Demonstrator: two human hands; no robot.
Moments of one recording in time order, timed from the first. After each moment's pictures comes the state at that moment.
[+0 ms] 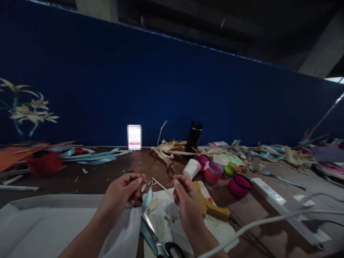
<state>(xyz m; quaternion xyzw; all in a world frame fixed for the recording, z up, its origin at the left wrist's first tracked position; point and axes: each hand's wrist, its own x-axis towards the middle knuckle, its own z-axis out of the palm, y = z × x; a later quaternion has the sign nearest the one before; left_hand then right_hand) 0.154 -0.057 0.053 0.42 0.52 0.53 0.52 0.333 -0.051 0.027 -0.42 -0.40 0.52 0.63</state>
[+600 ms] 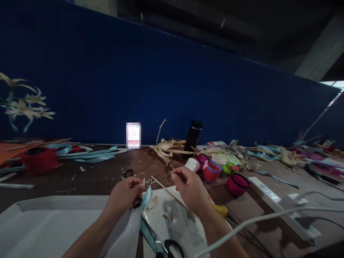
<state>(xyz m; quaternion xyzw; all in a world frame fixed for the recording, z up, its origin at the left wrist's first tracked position) 0.161 -0.045 0.036 0.43 0.64 0.44 0.46 0.356 -0.044 0.075 -0.53 -0.65 0.31 0.44</state>
